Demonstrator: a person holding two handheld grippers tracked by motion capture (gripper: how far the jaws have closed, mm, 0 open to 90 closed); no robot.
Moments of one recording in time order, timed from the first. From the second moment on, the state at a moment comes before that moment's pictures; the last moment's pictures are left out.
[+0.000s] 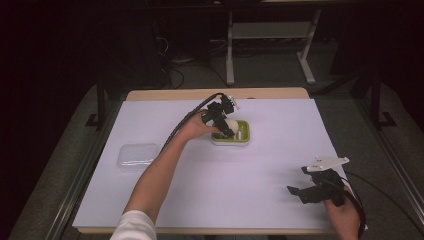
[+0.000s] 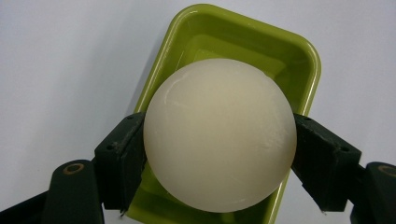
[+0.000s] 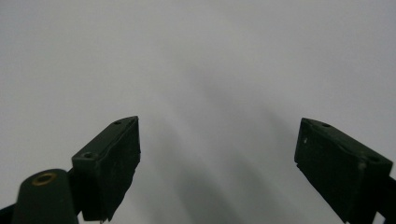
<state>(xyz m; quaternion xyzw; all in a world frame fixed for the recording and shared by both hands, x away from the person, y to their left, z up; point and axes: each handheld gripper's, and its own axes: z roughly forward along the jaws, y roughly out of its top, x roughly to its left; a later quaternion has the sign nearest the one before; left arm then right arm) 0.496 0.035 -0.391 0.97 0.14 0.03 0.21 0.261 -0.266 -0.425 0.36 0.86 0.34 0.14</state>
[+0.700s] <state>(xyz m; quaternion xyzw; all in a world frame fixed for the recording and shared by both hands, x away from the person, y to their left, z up) 0.495 0.032 -0.394 0.97 0.14 0.02 0.20 0.261 -0.268 -0.425 0.37 0.85 0.35 0.13</state>
